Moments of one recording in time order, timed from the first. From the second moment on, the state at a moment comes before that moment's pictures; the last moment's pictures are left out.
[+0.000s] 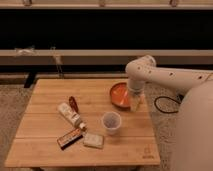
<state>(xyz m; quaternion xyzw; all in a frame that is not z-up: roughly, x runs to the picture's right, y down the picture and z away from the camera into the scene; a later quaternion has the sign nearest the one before) 0.152 0.068 0.829 -0.29 -0.02 -0.04 0.95</state>
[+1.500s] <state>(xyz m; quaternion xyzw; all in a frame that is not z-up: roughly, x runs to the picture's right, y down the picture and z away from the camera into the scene) 0.177 0.105 0.904 -0.33 0.03 0.01 0.94</state>
